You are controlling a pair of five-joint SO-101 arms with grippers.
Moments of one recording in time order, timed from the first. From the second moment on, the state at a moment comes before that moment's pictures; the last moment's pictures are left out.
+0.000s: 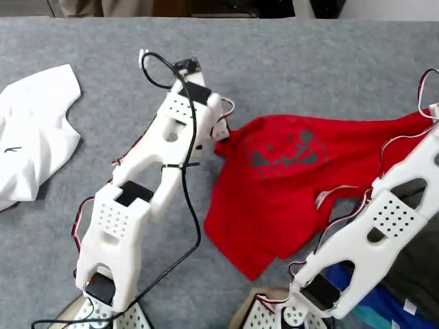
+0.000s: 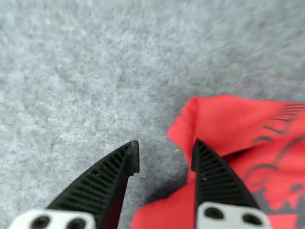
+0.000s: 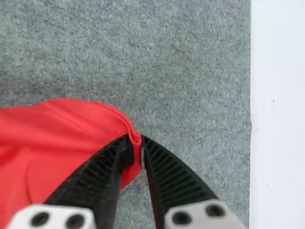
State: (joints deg) left arm 22.3 35.9 -32.3 80.9 32.3; right arm 39.5 56.7 -92.9 93.8 39.7
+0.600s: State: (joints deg) left arm 22.2 44.5 -33.1 75.6 34.4; right arm 39.5 56.7 -92.9 93.8 39.7
